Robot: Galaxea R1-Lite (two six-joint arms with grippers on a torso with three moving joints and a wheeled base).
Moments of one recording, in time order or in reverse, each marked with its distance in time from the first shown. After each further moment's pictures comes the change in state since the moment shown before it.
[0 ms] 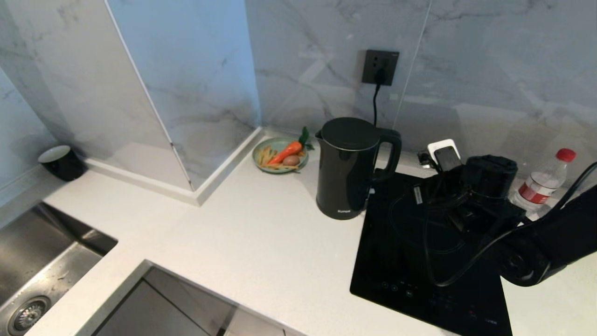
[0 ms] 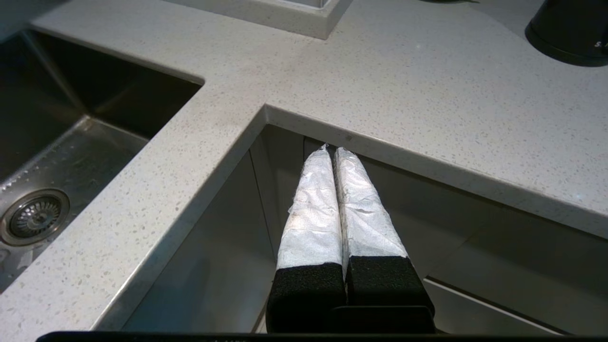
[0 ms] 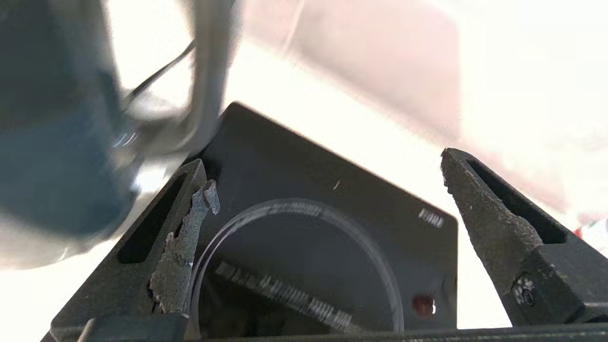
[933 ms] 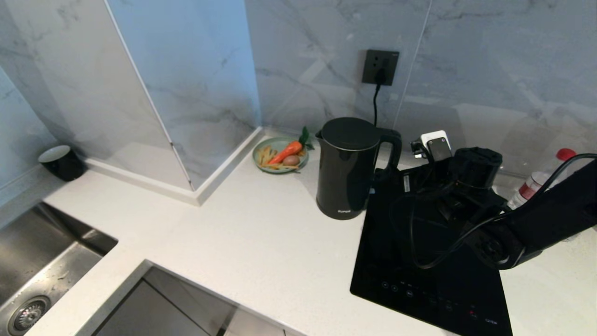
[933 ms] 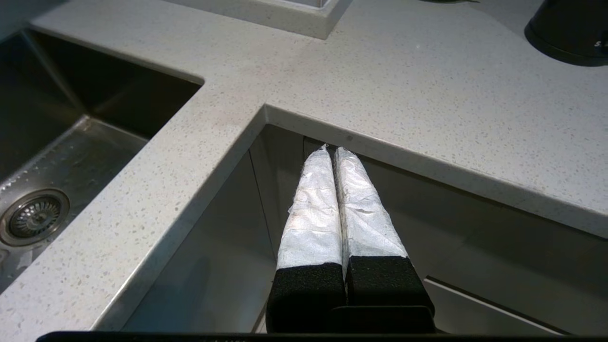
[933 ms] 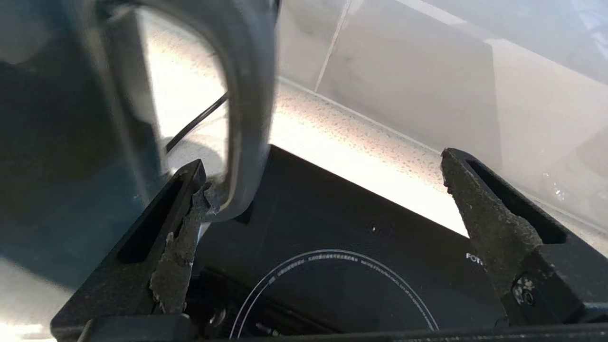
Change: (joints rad) left arm 0.000 0.000 0.000 0.000 0.000 0.000; right arm 0.003 0.077 -0.124 -0.011 0.061 0.062
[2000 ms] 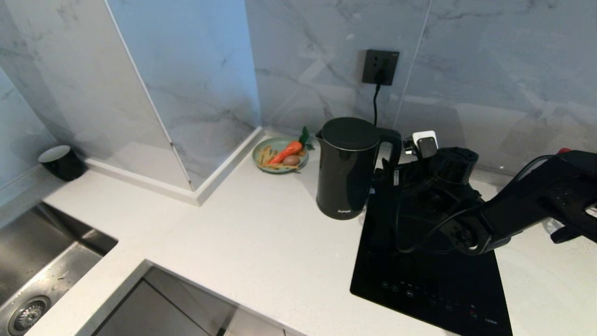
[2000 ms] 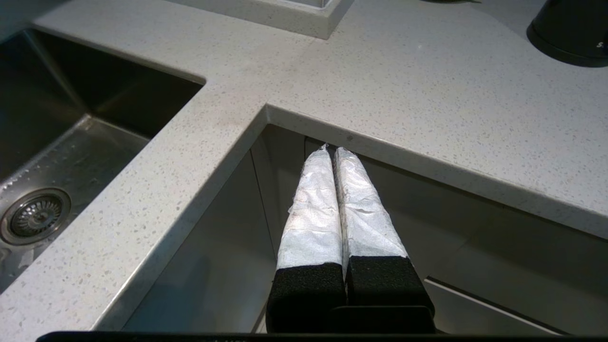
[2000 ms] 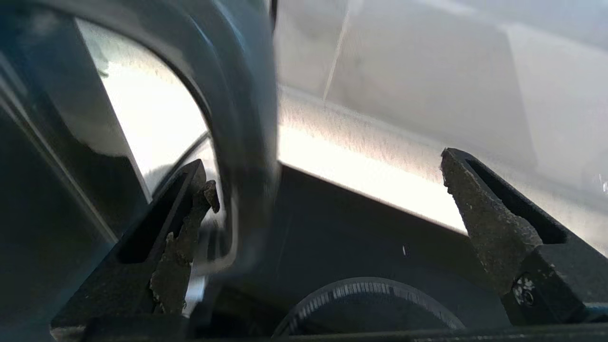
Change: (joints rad) left arm 0.000 0.000 0.000 0.000 0.000 0.001; right arm -0.013 0.138 -0.165 -0.001 -0.003 0.067
